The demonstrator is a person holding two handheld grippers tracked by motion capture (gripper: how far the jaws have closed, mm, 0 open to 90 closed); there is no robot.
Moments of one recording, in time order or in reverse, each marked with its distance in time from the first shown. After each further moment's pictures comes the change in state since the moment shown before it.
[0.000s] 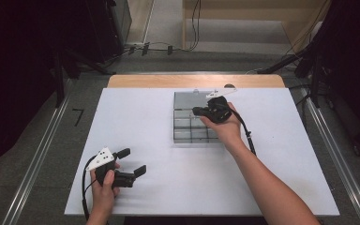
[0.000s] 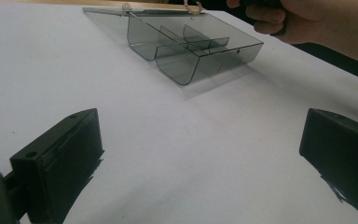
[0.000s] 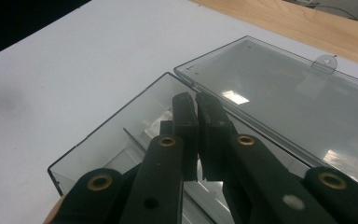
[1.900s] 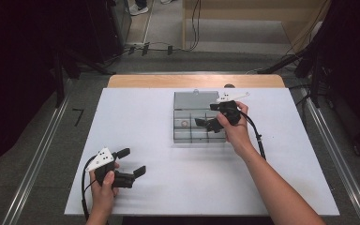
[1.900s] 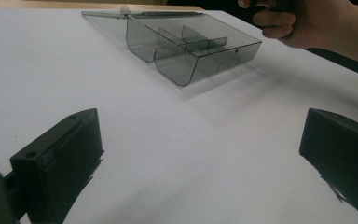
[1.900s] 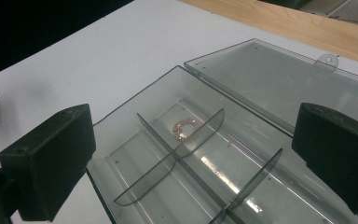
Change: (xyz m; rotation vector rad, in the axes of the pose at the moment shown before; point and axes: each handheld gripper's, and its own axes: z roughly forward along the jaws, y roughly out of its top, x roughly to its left) left arm 0.000 0.001 -0.001 -0.003 -0.003 0.026; right arm -0.012 -0.019 -0.023 -0.061 0.082 -0.010
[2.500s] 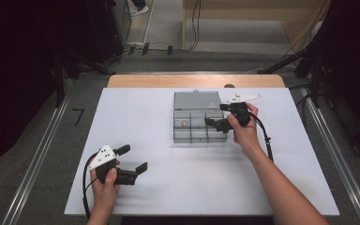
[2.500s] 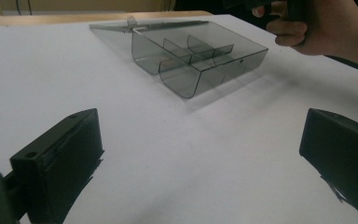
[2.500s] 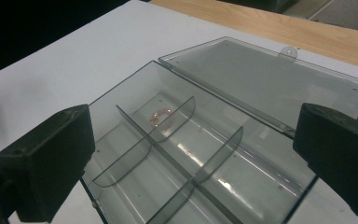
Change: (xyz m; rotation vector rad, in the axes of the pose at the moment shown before) left arm -0.010 0.018 0.002 -0.012 0.042 0.030; right arm -0.017 -0.014 -0.022 -0.037 -0.040 0.024
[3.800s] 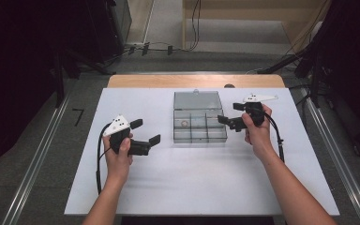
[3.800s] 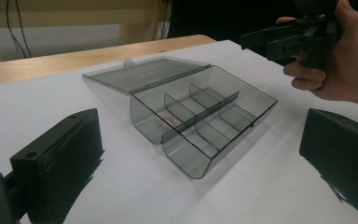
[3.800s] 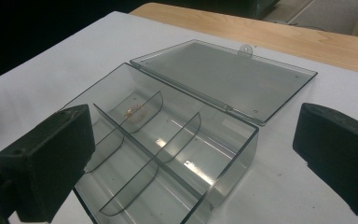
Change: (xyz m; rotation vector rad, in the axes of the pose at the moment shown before) left arm 0.016 0.067 0.057 -0.006 -0.022 0.014; right arm -0.024 -0.011 -0.029 -0.038 -0.042 0.045
